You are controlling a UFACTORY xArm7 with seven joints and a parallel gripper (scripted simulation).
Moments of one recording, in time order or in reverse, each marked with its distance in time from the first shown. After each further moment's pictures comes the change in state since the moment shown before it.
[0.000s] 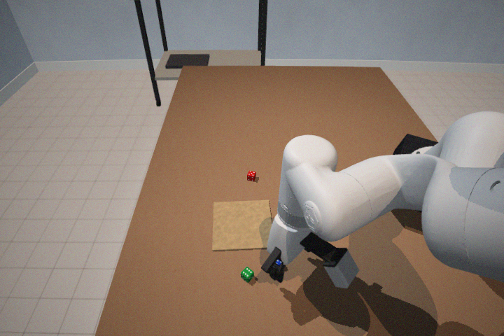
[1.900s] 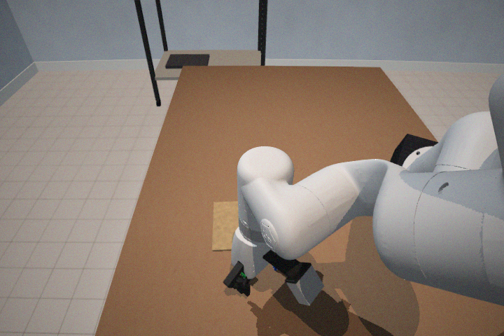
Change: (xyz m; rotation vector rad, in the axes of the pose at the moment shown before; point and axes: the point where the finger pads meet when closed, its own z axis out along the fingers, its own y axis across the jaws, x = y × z) arm -0.027 0.062 0.000 0.000 0.001 0.000
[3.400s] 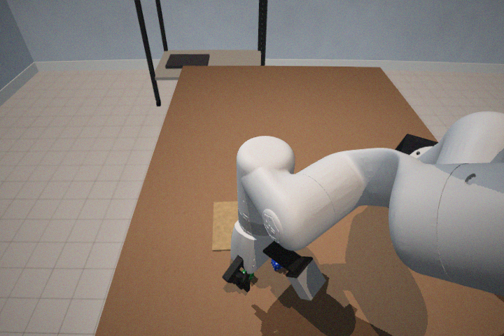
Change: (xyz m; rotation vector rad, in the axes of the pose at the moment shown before) arm 0.000 0.000 -0.017 0.000 0.000 0.000
